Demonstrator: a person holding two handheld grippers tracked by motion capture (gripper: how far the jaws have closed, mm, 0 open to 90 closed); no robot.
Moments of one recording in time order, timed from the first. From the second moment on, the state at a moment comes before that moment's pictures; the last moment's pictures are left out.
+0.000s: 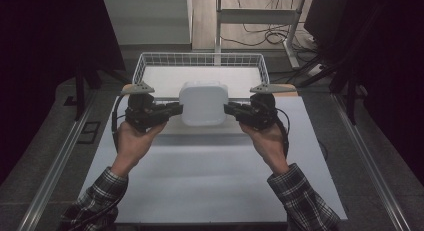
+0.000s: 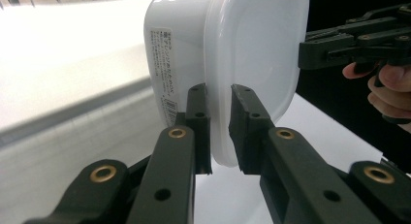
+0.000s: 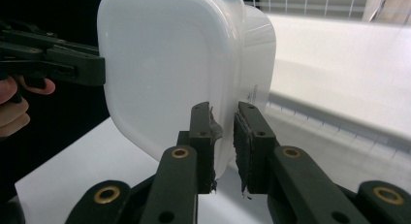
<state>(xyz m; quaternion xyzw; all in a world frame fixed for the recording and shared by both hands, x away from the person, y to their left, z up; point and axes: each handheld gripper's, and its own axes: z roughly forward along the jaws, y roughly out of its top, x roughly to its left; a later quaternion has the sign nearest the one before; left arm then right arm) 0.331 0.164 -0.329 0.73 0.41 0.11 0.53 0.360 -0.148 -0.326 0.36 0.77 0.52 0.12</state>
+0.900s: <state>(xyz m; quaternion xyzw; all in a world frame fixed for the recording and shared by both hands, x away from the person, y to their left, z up) 0.404 0.171 -0.312 0.72 0.44 0.08 0.53 0.428 -0.132 -0.294 0.40 0.75 0.51 0.11</state>
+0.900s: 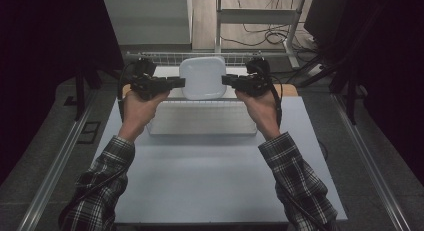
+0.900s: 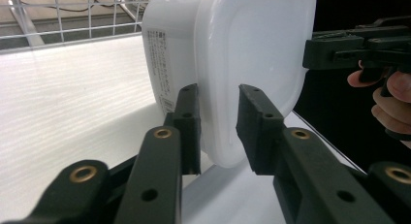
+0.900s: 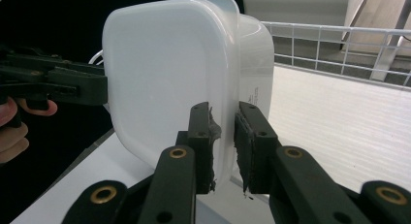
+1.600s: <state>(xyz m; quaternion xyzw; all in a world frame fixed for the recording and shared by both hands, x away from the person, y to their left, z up) 0.427 0.166 -0.319 0.72 0.45 0.07 0.53 0.454 -0.127 -0.301 0.43 0.74 0.51 0.08</state>
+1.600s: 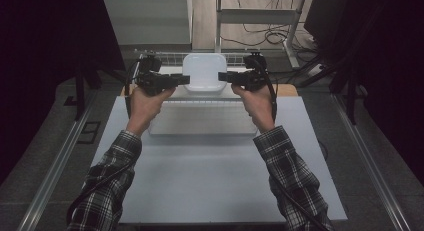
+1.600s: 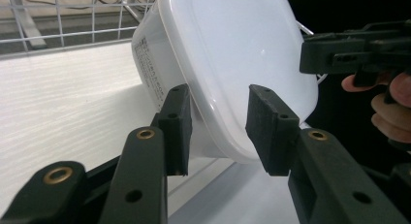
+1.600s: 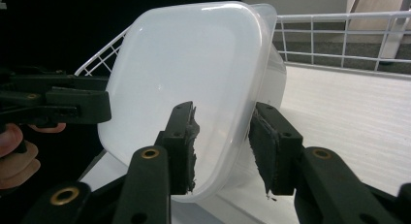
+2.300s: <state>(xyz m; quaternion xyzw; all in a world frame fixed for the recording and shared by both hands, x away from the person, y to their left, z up) 0.450 0.163 -0.319 0.71 0.47 0.14 0.51 0.474 -0.119 -0.303 0.46 0.73 0.49 0.12</state>
